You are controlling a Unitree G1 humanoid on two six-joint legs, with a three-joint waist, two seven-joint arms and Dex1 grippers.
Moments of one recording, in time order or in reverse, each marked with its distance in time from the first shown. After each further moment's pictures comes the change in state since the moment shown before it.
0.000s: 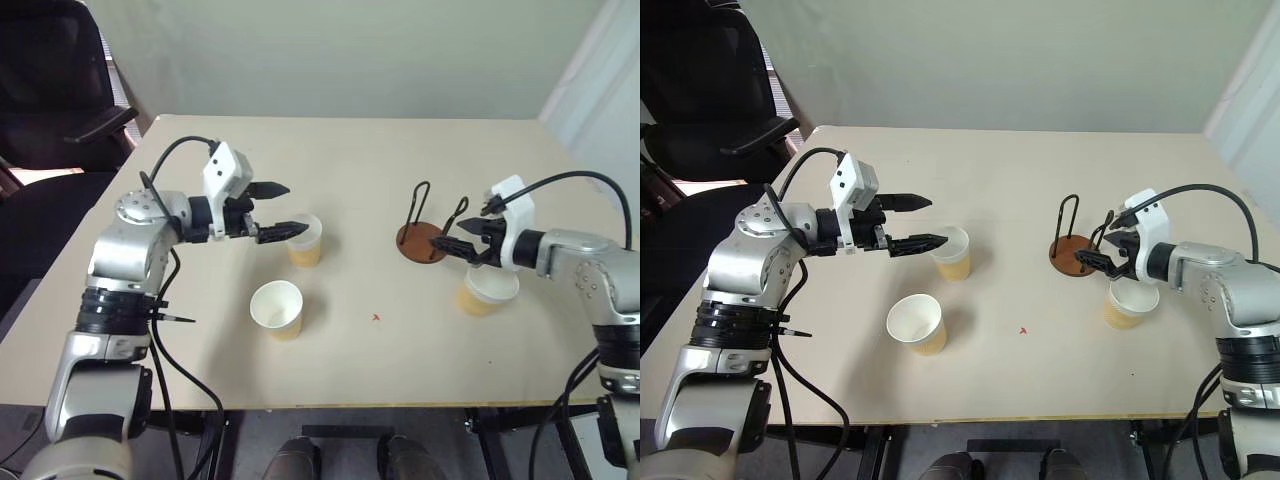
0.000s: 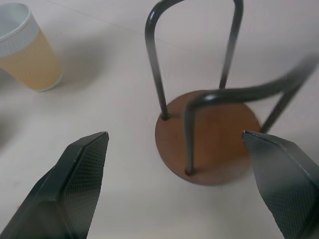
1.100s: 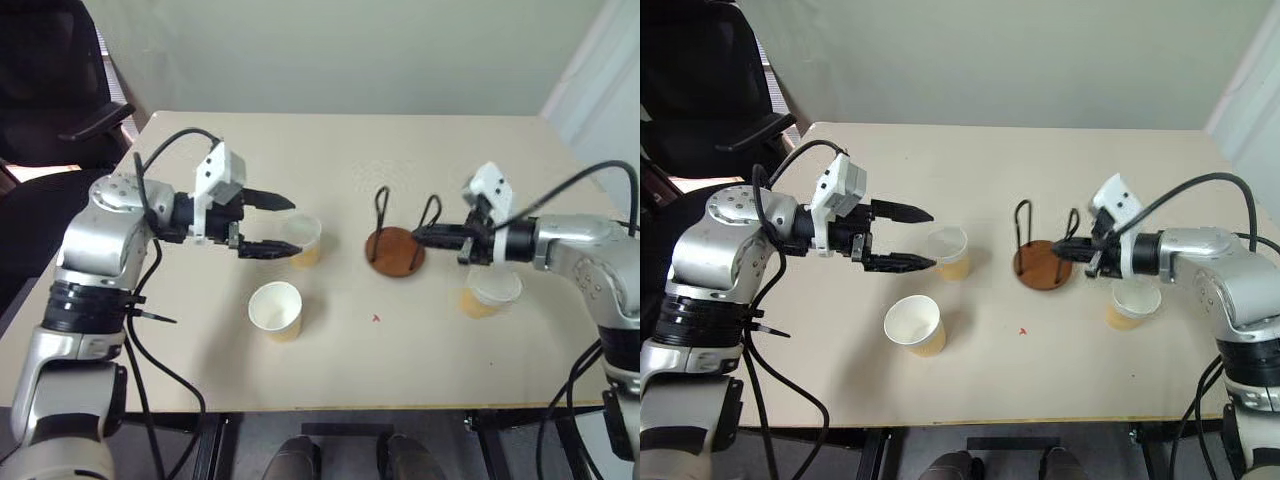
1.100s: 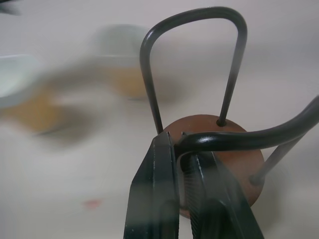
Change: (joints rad) left arm -0.032 0.133 -0.065 -0.101 -0.059 0.061 -0.296; right arm -0.011 -0.080 0.077 -0.301 0.071 0.011 0.291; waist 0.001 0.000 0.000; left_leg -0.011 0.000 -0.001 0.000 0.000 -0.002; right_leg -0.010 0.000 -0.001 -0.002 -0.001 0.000
